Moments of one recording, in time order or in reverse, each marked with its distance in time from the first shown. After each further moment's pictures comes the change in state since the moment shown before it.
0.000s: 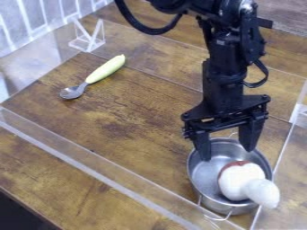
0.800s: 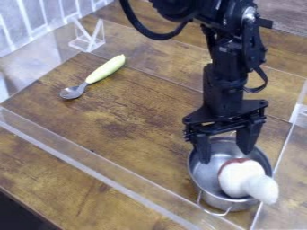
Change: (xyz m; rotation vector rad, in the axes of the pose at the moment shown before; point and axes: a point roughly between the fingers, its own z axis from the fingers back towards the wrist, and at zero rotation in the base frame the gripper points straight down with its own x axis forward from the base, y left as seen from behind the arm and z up) arm 0.006 0.000 -0.017 0.041 -0.012 0.027
